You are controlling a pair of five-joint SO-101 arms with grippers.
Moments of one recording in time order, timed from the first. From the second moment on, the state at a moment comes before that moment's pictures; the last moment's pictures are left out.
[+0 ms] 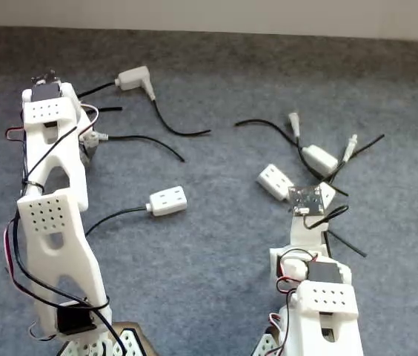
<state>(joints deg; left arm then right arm) -17.5 55.6 -49.4 90.1 19.1 -0.3 -61.5 87.3 49.5 6.7</state>
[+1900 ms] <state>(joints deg) 30.9 20.9 -88.5 101.4 35.7 -1.4 -61.4 87.9 48.1 6.7</state>
